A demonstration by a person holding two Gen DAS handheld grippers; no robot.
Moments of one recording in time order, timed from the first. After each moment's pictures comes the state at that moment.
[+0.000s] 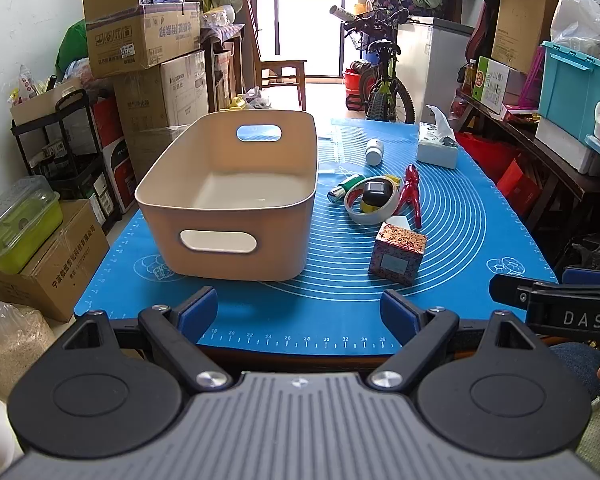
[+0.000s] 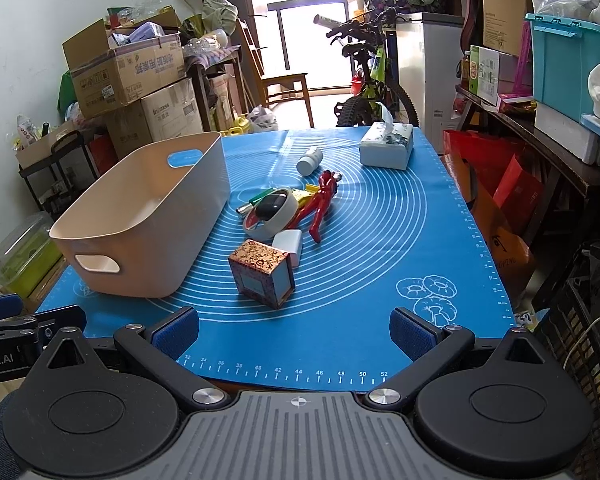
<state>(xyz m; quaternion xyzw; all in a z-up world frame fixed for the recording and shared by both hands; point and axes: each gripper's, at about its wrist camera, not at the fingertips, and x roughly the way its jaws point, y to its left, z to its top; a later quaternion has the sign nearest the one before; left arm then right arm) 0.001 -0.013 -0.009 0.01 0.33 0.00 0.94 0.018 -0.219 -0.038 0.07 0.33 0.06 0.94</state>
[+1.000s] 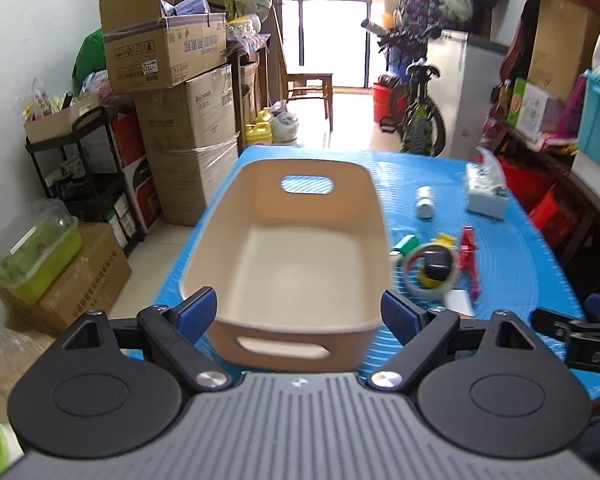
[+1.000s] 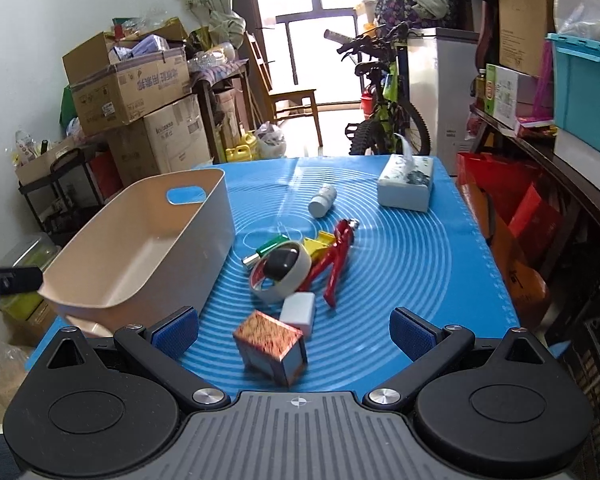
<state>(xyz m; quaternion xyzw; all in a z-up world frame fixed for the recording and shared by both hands) 0.095 0.043 0.039 0.02 0.33 0.03 0.94 0.098 -0.206 -0.018 0.06 0.32 0.07 0.94</state>
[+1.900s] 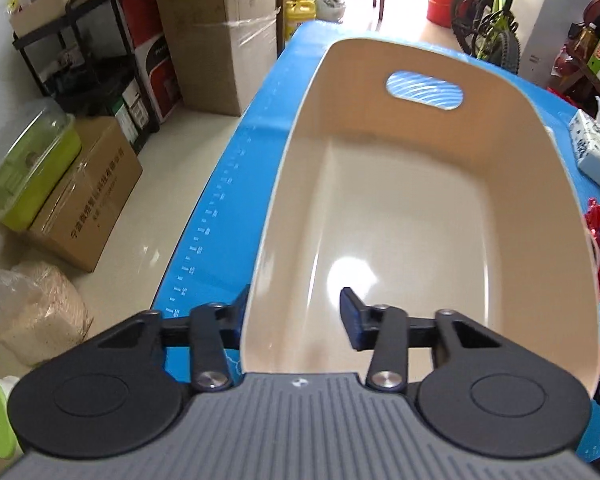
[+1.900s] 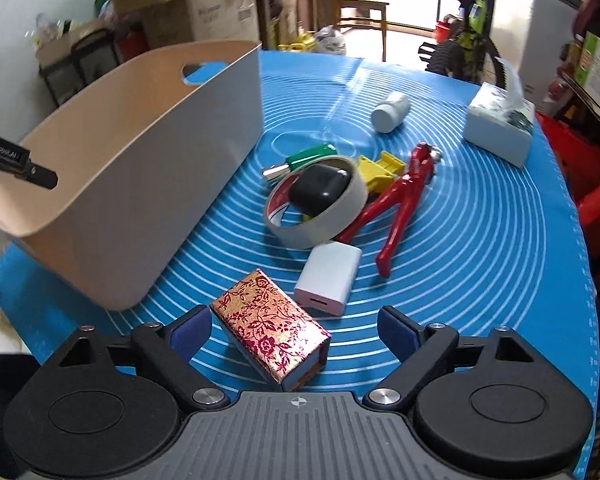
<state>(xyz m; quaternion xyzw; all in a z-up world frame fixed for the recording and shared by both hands) 0.219 0.142 -0.038 -0.03 0.51 0.07 0.86 0.203 -0.167 -0.094 -0.03 0.44 0.16 0.88</state>
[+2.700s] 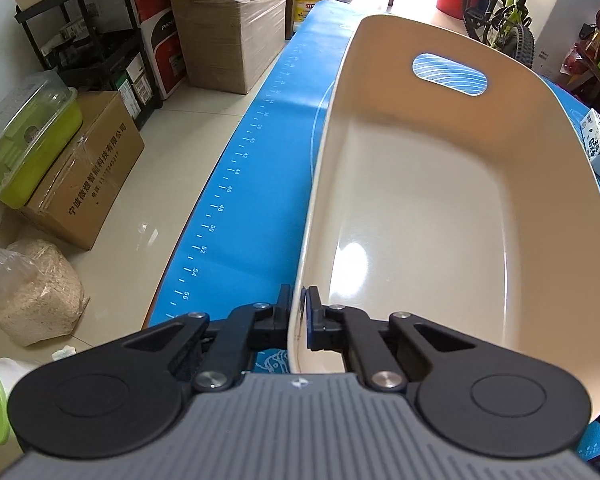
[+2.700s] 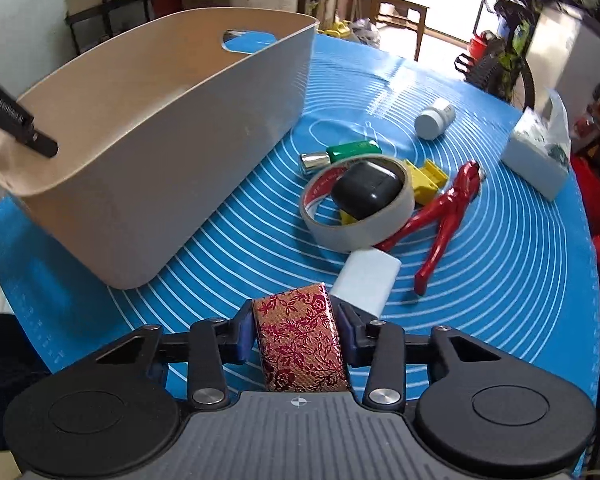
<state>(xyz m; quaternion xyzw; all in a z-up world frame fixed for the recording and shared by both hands) 0.224 0.159 -0.044 -0.05 0.52 0.07 0.85 0.210 -0.138 -0.101 -0.09 0.45 0.18 0.87</state>
